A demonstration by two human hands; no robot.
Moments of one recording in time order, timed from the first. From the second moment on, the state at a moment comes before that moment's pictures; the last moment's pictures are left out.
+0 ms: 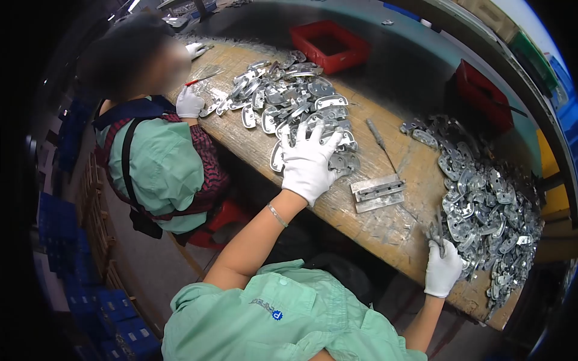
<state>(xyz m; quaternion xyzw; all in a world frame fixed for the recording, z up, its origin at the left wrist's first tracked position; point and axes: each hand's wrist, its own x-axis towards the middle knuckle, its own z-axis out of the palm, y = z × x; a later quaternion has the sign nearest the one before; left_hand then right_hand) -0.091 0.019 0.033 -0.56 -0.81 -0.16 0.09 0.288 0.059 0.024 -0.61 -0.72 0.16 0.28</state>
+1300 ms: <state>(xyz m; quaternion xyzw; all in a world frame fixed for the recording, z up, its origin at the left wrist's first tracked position) 0.002 -0.010 0.036 -0.67 -0.67 -0.30 0.07 0.204 0.063 0.053 -0.46 -0.49 0.65 0.35</state>
